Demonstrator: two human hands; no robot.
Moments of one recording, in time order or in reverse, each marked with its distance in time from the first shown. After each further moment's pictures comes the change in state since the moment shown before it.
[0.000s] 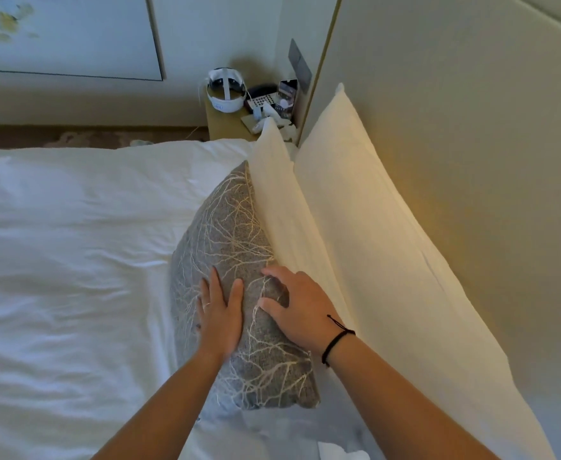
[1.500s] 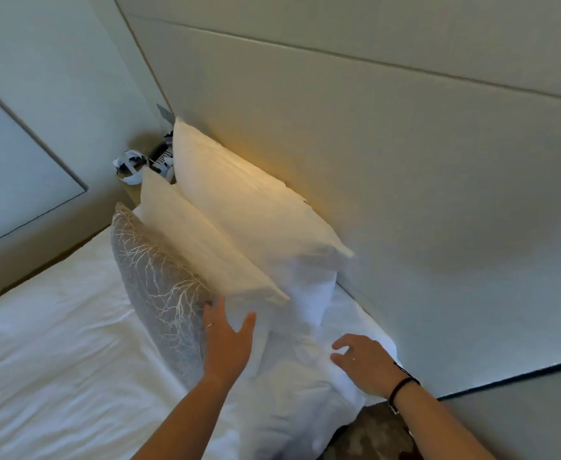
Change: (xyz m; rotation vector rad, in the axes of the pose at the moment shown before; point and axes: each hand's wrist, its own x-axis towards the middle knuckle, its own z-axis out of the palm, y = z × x) left_hand -0.256 0.001 0.066 0.411 -0.163 0.339; right_hand -0.384 0.172 0.038 0.455 0.100 0.537
